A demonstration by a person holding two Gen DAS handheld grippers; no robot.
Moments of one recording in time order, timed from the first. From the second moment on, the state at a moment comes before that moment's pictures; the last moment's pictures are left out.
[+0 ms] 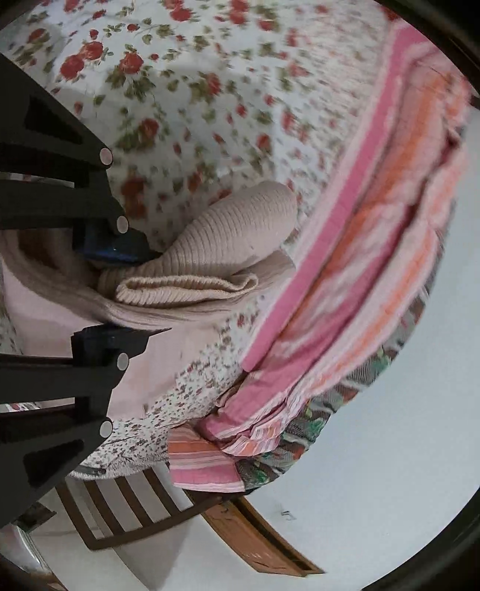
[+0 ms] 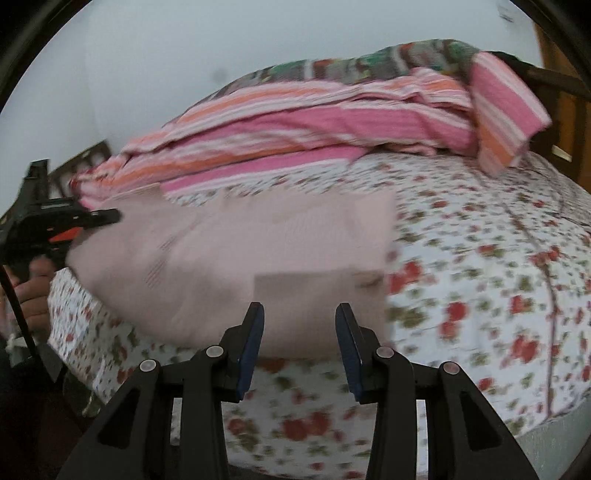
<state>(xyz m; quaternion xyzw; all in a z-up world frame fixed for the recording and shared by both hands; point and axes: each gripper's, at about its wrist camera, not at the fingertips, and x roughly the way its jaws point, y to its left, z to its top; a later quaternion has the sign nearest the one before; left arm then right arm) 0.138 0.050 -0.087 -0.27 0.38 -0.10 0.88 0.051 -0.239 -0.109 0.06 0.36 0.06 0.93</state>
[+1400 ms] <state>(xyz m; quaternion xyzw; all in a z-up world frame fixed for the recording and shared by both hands) 0.144 -0.044 -0.129 -0.15 0.42 -0.17 0.88 0.109 -0.281 -0.105 0.15 0.34 0.07 0.93</state>
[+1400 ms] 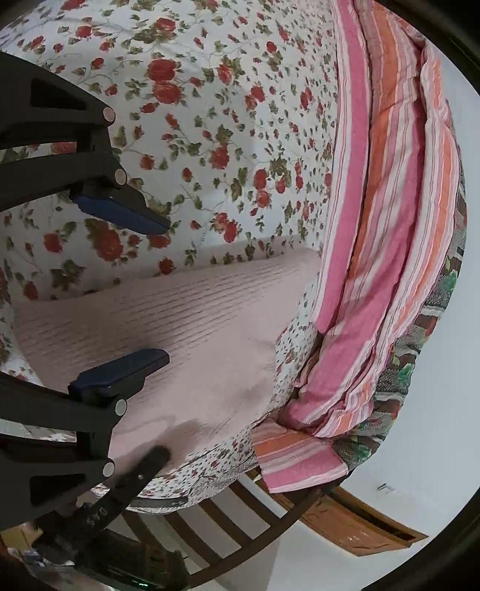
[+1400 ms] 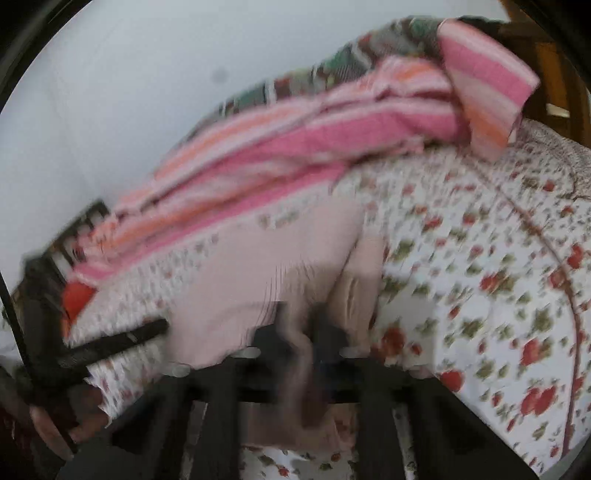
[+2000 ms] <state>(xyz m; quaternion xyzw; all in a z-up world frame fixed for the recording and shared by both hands) 0.138 -0.039 -0.151 -0.16 0.41 -0.22 0.87 0.113 -0.313 -0.124 0.21 0.36 0.06 0.90</state>
